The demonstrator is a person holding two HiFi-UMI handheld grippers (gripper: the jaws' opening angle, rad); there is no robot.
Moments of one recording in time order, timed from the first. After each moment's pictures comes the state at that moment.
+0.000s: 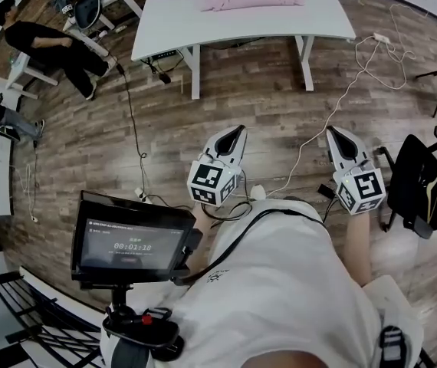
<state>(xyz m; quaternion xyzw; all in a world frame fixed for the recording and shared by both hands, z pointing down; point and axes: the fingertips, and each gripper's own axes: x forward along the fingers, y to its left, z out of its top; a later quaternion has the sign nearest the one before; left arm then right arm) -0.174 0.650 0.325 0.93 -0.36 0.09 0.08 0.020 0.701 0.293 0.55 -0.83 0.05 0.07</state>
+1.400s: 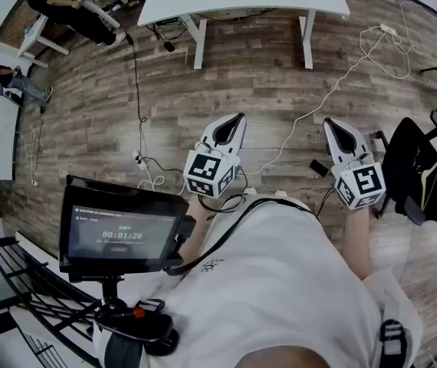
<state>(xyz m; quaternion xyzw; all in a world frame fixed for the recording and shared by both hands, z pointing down) -0.124 0.803 0.301 0.91 -0.39 0.10 0.07 0.062 0.840 0.284 0.51 -0.86 0.05 0.06</state>
